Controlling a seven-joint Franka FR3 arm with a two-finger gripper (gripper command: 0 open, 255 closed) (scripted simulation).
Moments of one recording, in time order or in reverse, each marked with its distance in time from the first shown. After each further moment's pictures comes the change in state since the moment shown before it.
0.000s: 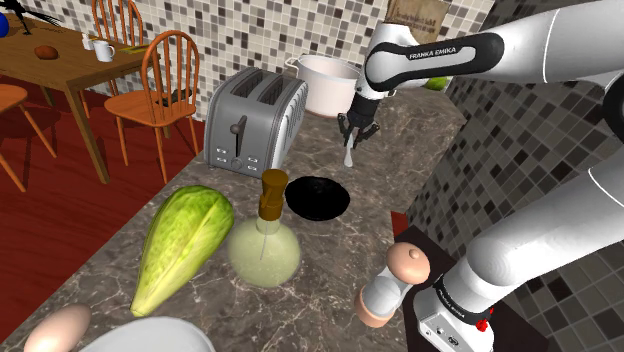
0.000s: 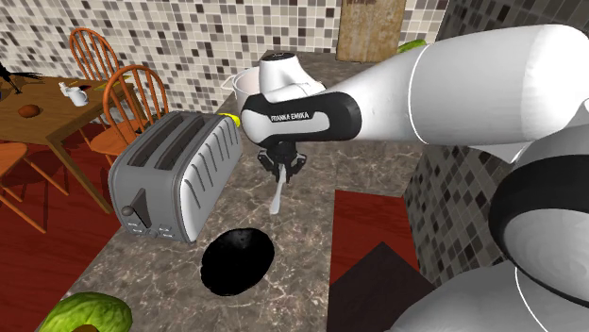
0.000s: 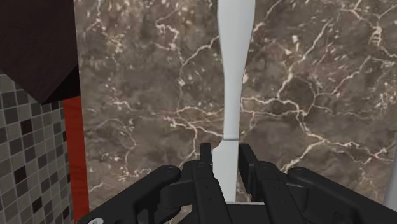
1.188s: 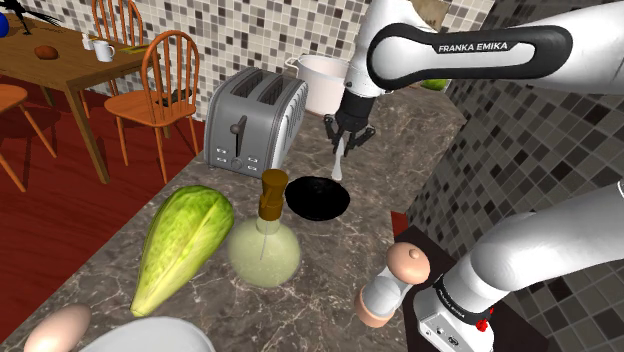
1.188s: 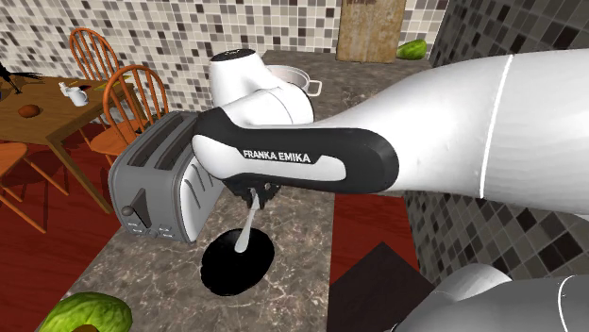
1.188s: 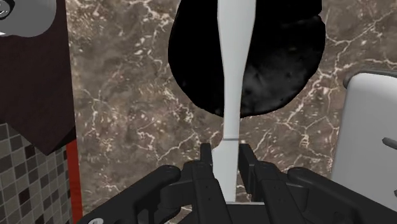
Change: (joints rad) arm 0.115 -0.188 0.142 -0.051 0.089 -0.122 0.212
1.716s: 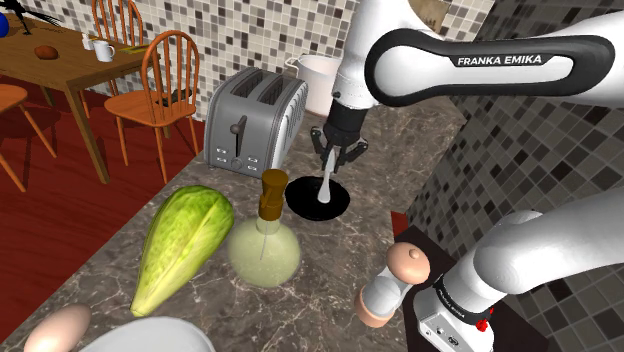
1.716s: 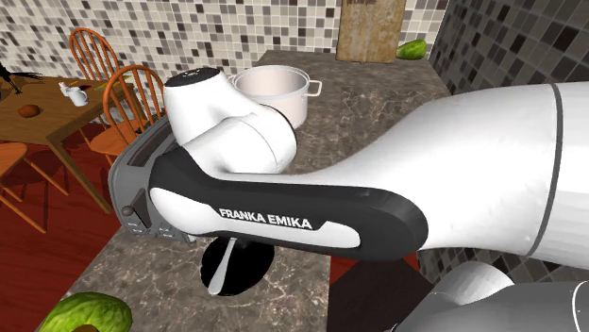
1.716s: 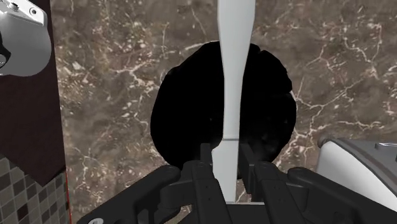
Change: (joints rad) arm 0.072 -0.053 0.106 -0.025 0.060 -0.011 0.147
